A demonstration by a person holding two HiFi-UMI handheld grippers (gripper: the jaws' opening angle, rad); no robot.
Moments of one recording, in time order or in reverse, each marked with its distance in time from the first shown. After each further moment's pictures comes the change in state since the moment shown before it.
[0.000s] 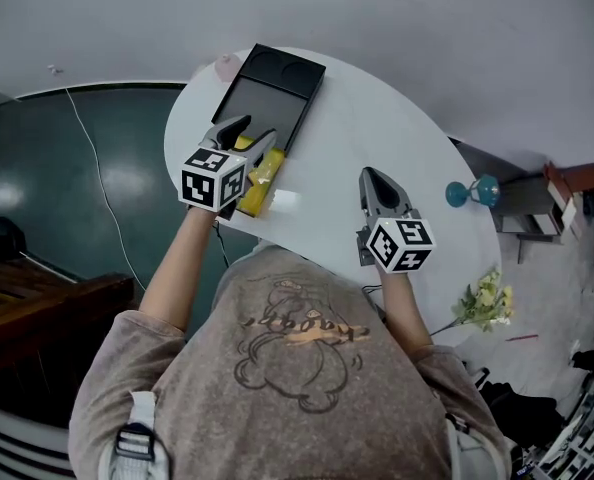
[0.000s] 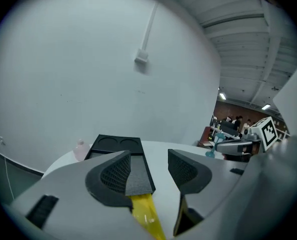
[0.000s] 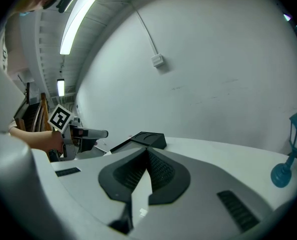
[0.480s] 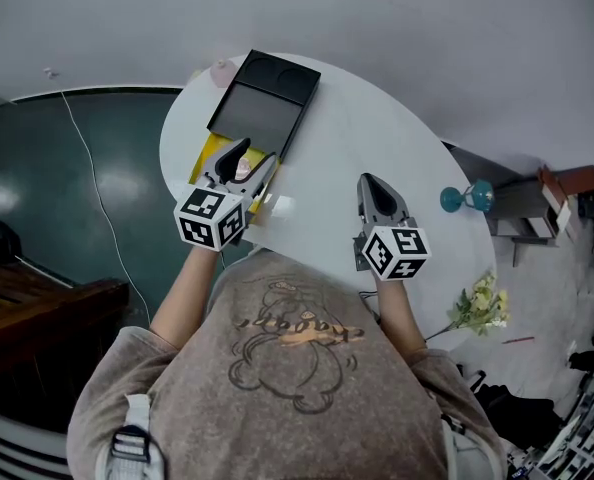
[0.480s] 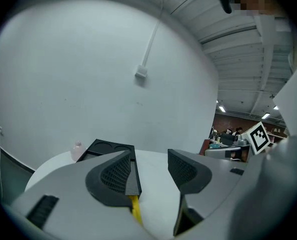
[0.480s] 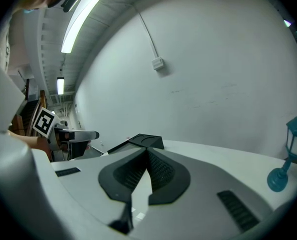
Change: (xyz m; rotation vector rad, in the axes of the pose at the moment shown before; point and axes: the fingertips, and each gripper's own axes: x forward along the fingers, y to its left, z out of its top) left arm -0.027 -0.029 0.000 -0.048 -0.177 -0.008; right arm -0.004 -0.003 0.005 -0.029 -0.032 -0.027
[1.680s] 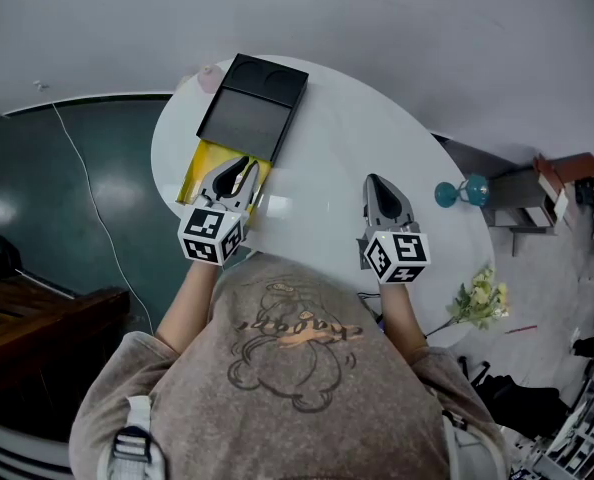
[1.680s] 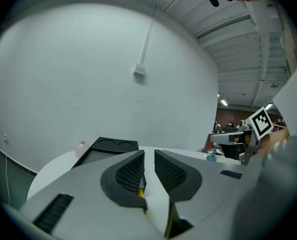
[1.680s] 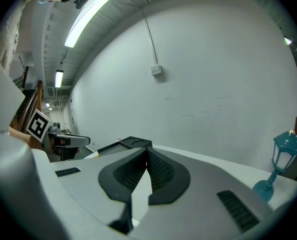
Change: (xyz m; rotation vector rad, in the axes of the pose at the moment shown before) left arm 0.002 0.000 -0.024 0.062 -0.001 0.046; right arm -0.014 -0.026 0.010 -0.088 -0.055 -0.080
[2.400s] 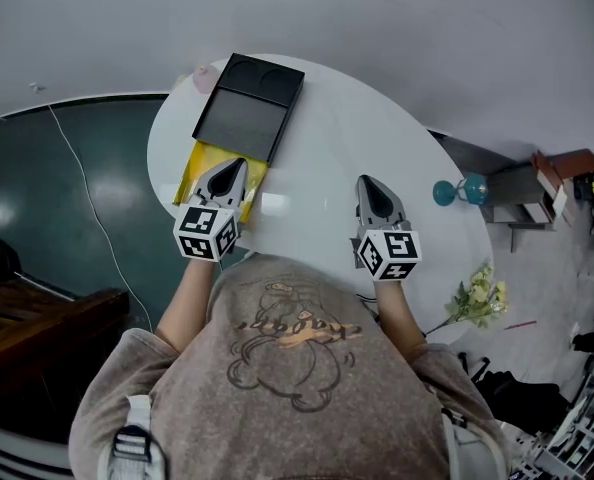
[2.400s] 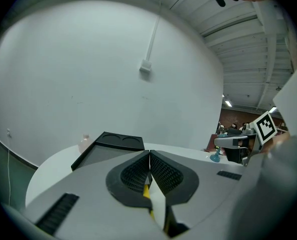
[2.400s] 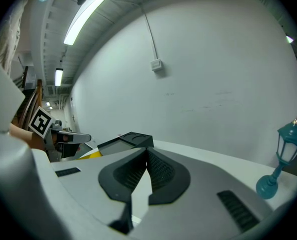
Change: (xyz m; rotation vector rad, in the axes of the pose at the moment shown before) left arm 0.006 0.018 -0.015 -0.039 0.026 0.033; right arm 0.011 0.001 -0.021 0.001 0.032 0.007
